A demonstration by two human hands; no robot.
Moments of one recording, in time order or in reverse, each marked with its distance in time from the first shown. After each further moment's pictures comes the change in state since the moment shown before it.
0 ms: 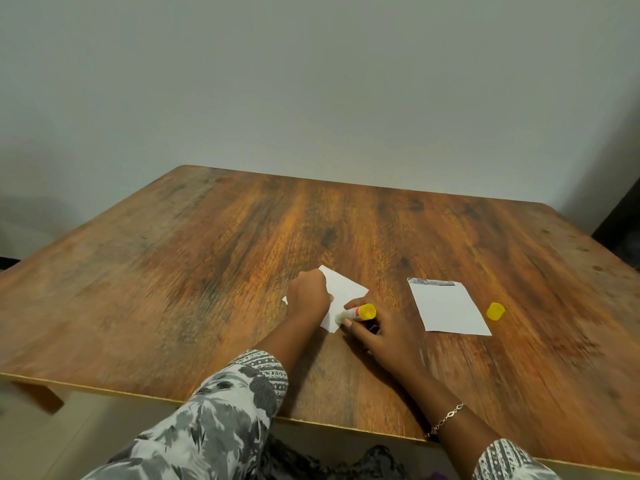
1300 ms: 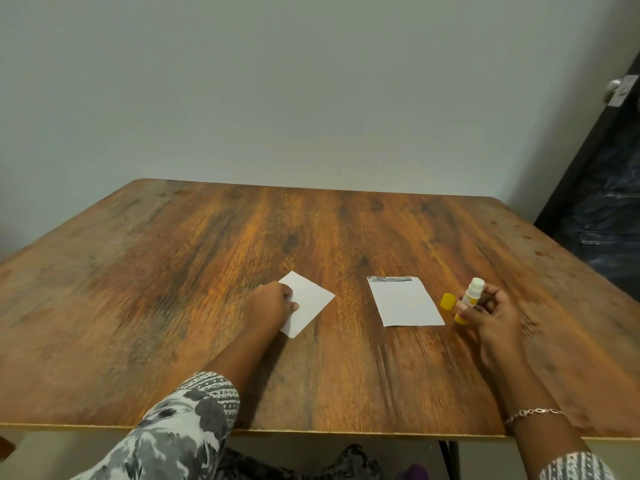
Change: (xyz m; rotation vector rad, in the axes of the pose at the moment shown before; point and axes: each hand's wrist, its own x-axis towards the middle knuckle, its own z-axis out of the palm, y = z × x) left_hand 0.006 -0.015 0.014 0.024 -0.022 0.141; right_hand -0.033 0.068 -0.161 0.340 0.715 0.346
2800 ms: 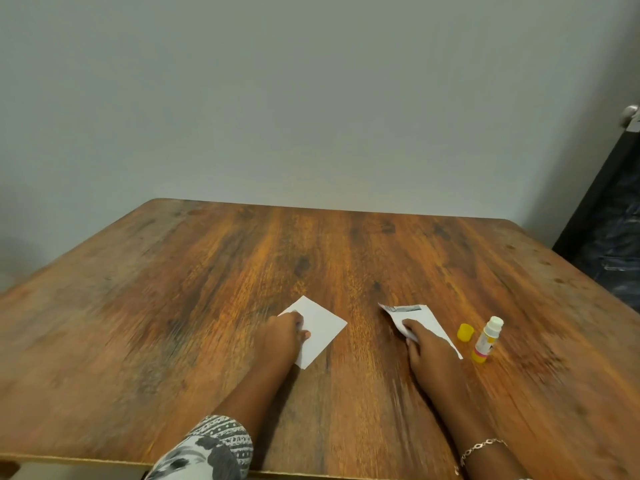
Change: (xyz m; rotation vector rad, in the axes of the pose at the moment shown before) left_hand -0.008 0.001 0.003 0.060 0.048 0.009; right_hand -0.042 0.003 0.077 -0.958 -0.242 -0.314
